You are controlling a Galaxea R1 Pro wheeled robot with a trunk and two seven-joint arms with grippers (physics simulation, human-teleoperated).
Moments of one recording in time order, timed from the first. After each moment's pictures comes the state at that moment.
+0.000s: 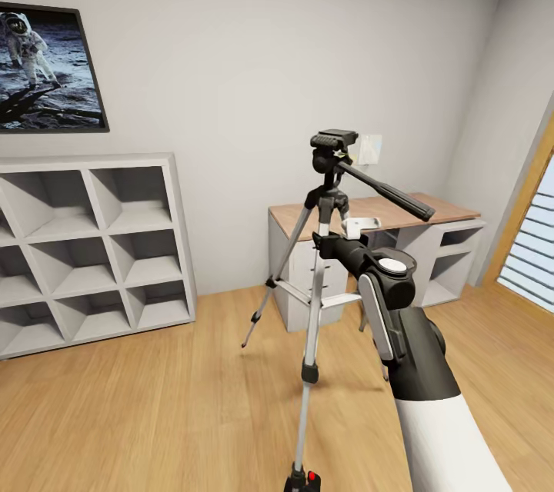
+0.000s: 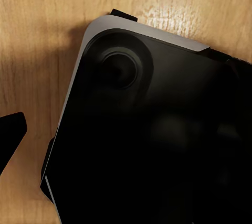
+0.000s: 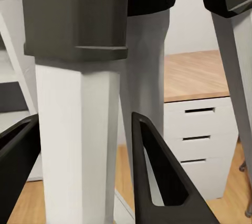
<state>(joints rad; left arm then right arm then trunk) 0.00 0.00 0.01 -0.07 0.35 -0.08 0.00 -0.71 0.13 0.11 -1.53 -0.05 0.72 0.01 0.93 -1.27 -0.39</state>
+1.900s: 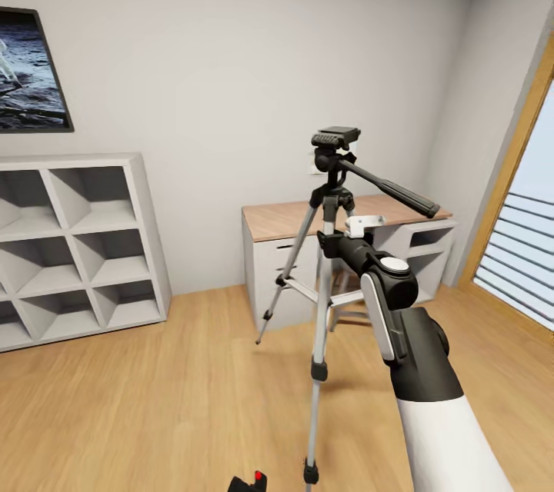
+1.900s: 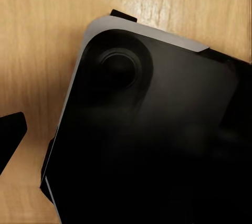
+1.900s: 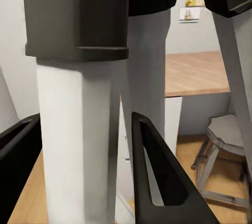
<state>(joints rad) 0.00 0.00 0.01 -0.07 0.34 -0.08 0.00 -0.71 0.13 0.11 -1.55 0.00 0.73 0.00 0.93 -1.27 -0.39</state>
